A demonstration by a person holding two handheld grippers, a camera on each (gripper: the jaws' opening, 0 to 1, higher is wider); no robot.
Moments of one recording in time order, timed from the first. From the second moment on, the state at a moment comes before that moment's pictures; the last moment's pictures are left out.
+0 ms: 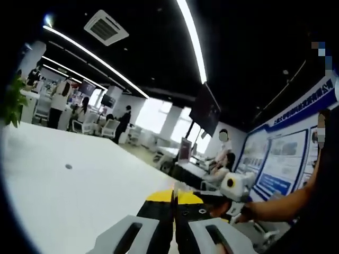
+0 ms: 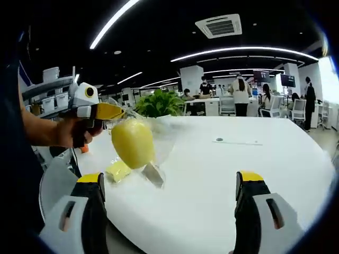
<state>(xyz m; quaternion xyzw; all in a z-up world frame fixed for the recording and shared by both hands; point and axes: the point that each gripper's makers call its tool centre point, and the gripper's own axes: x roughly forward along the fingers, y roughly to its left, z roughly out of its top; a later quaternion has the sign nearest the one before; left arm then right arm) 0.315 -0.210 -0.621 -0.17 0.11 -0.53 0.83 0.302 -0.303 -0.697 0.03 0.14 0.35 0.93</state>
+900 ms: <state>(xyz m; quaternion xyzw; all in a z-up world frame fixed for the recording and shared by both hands) 0.302 -0.233 -0.698 -0.24 0.20 -0.51 0.80 0.287 -0.313 -0.737 0.04 0.18 0.33 0.93</state>
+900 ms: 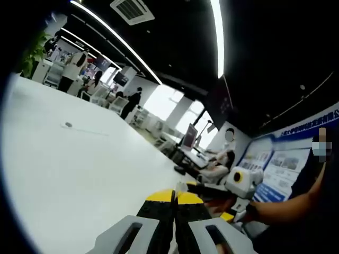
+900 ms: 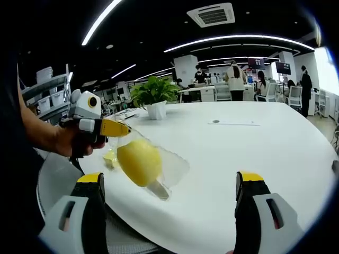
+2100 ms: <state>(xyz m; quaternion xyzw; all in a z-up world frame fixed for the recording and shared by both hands) 0.379 -0.179 -0.776 -0.20 0.23 -0.39 0.87 0.277 -0.298 -0.751 0.03 0.19 0.33 0.92</state>
